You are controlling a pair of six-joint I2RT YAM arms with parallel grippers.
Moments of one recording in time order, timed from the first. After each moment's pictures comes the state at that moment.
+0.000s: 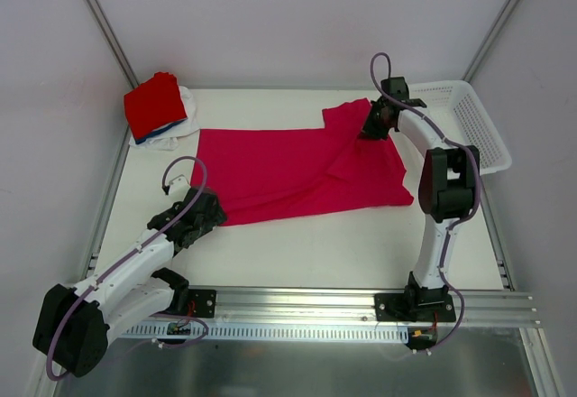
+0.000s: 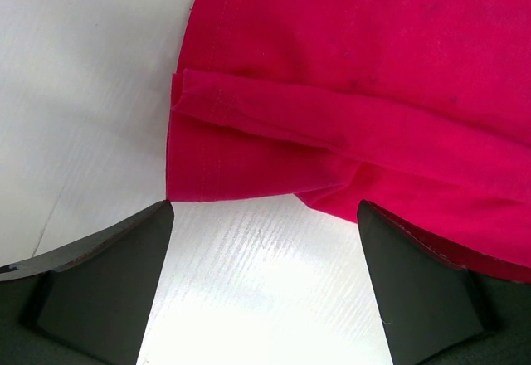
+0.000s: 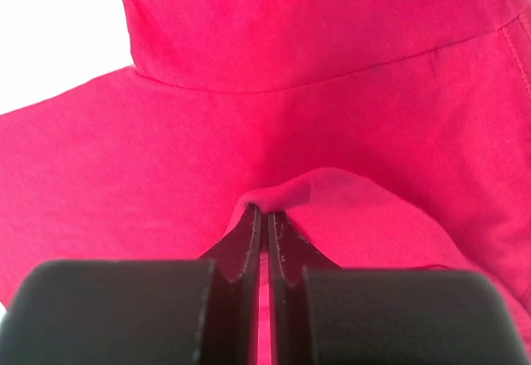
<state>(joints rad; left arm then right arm) -0.47 0.90 0.46 -0.57 -0.45 -0.90 0.15 2.04 1.67 -0.60 -0.14 0.50</state>
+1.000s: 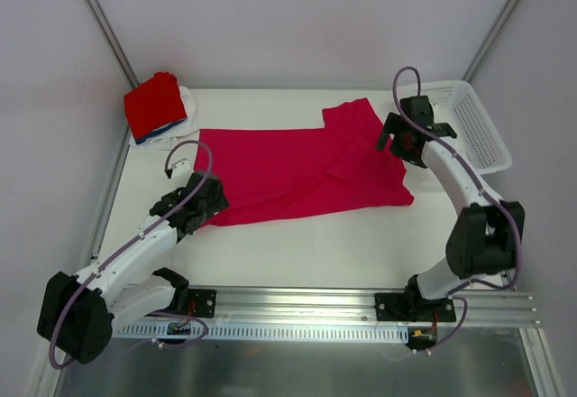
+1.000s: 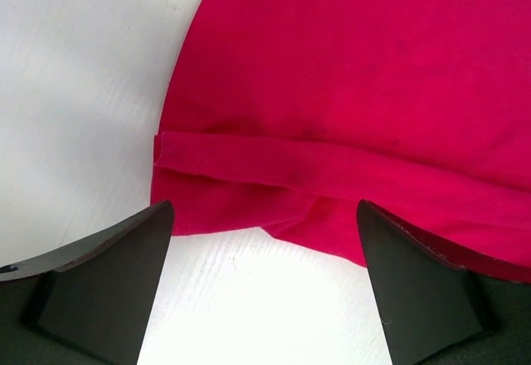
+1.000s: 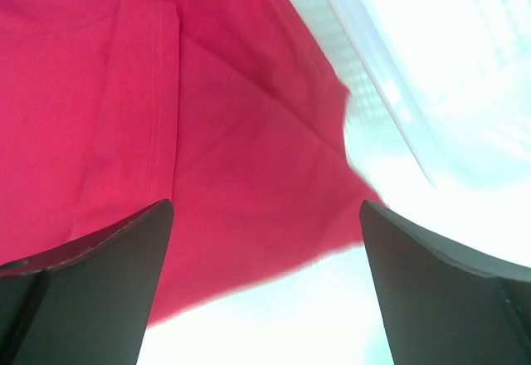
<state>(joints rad) -0.47 0.97 0.59 -0.57 -0.50 -0.83 0.16 1.64 1.34 -0.70 0.25 0.47</state>
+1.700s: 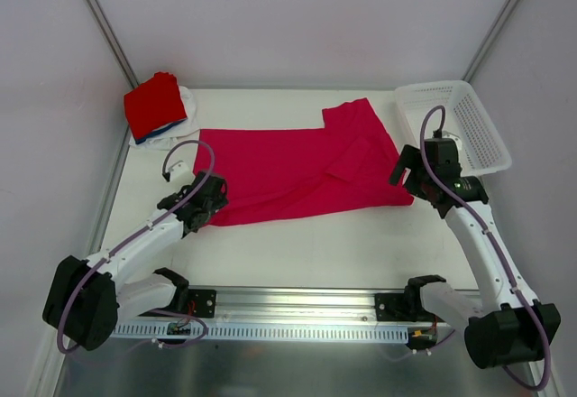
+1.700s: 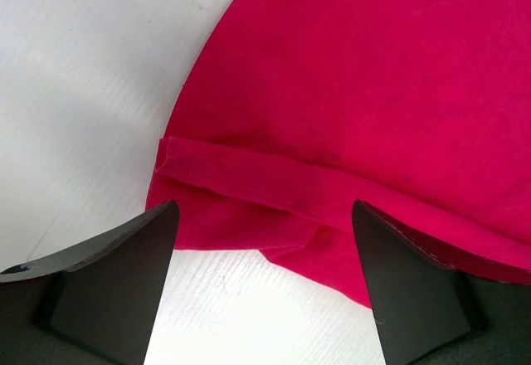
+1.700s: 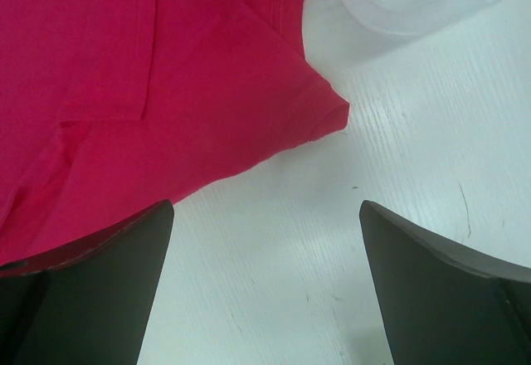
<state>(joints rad) -0.47 1.08 0.59 -0.55 -0.57 -0.97 0.17 1.03 0.97 -0.78 0.22 0.48</state>
